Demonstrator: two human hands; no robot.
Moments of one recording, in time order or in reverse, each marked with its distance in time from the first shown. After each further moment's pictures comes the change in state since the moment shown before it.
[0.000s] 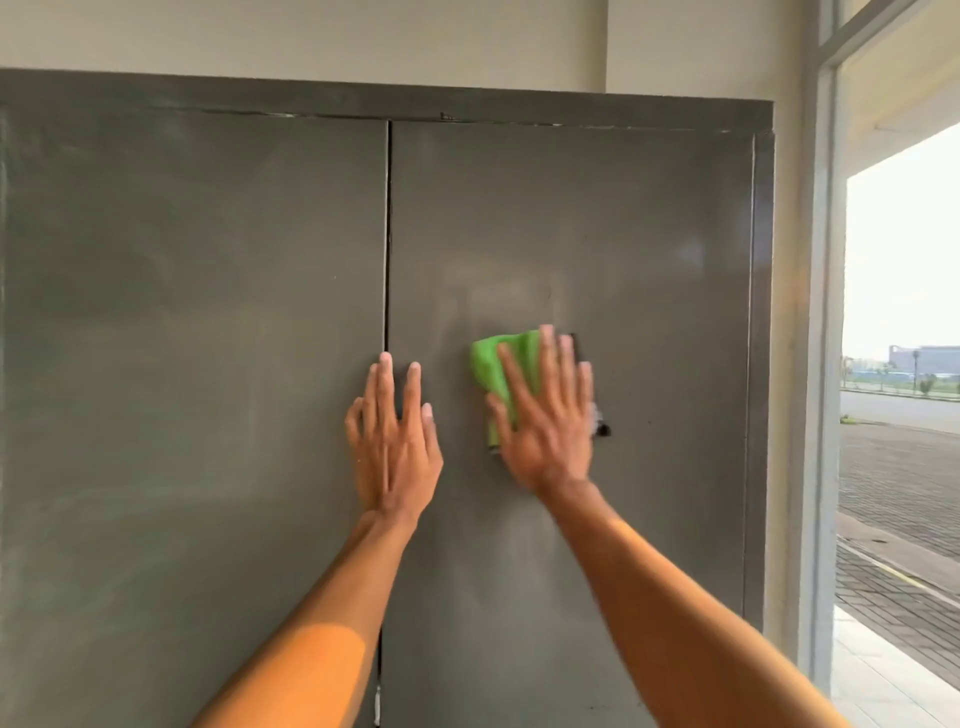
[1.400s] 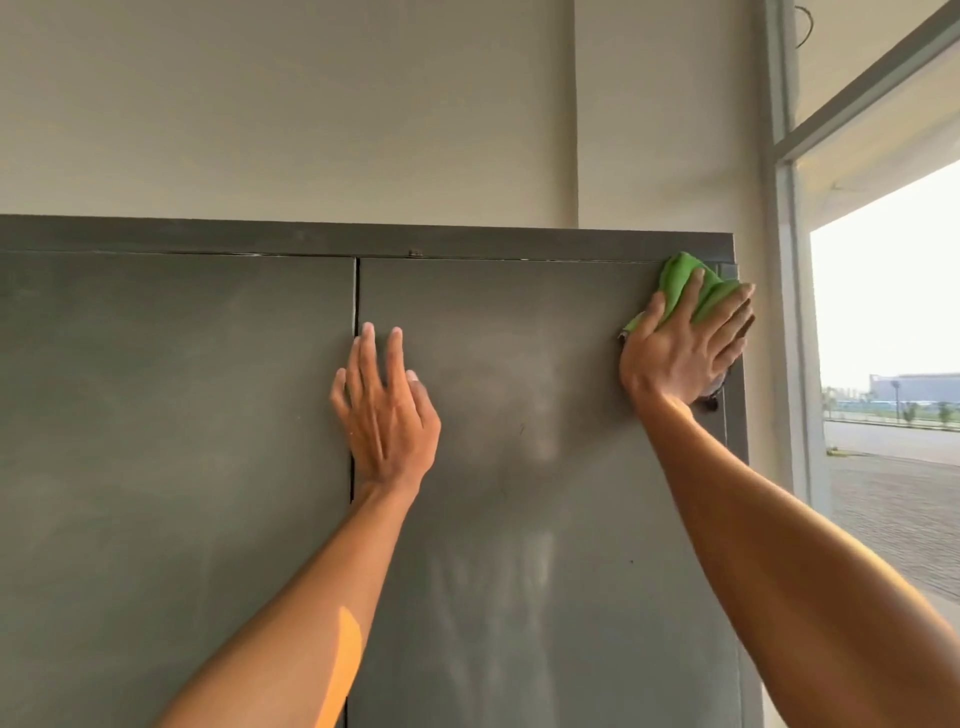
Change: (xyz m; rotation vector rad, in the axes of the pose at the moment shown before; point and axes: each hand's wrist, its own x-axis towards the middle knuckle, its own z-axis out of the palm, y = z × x) left_hand 0.185 0.062 -0.001 -0.070 0.212 -0.064; right_hand 0.239 0.125 -0.062 0.018 0.114 0.780
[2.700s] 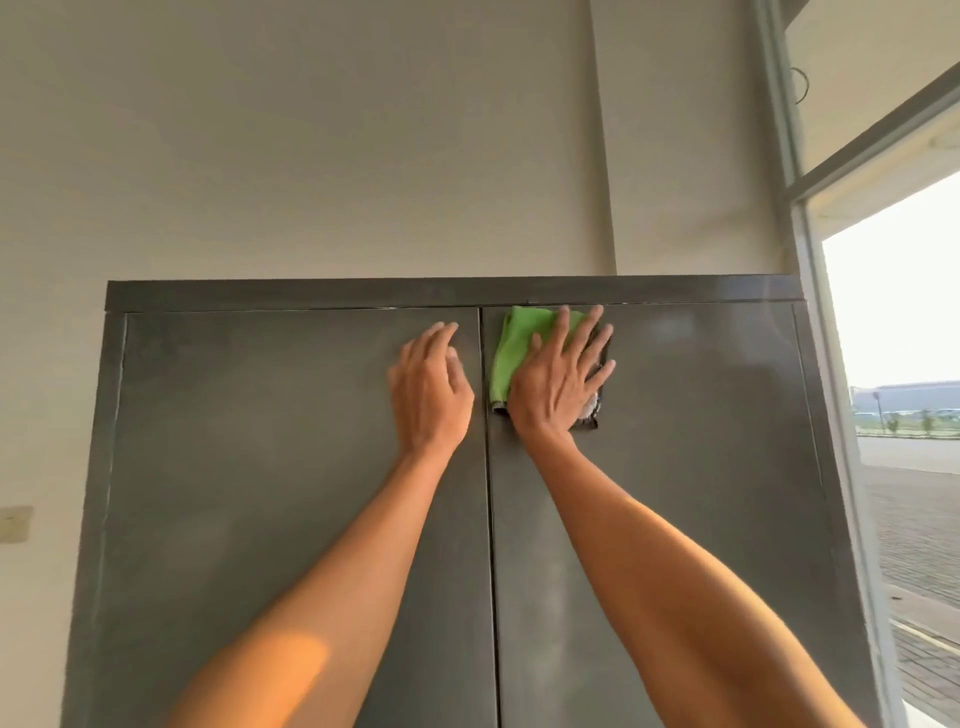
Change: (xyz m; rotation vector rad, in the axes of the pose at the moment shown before) left_hand 0.103 -0.083 -0.056 -0.377 -0.062 0.092; right_hand -0.173 -0.191 0.068 0.096 -0.118 -0.196
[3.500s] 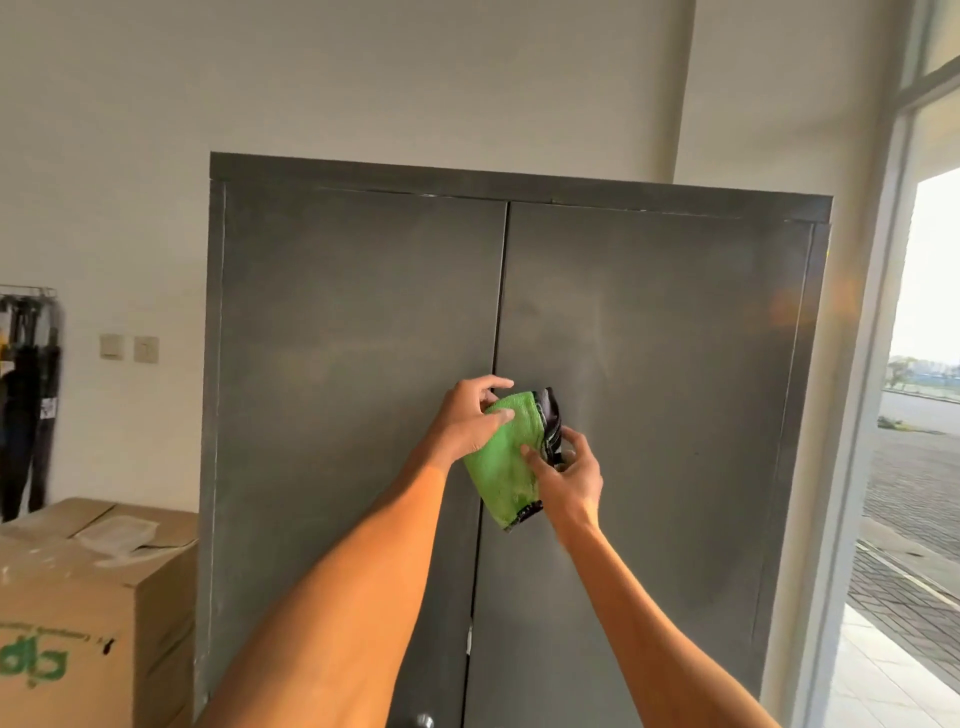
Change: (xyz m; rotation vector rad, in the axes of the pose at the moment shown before) left_hand -0.162 0.060 -0.079 -0.246 -0.763 -0.631; right_hand -0.212 0.114 -0.144 0.597 -0.590 0.554
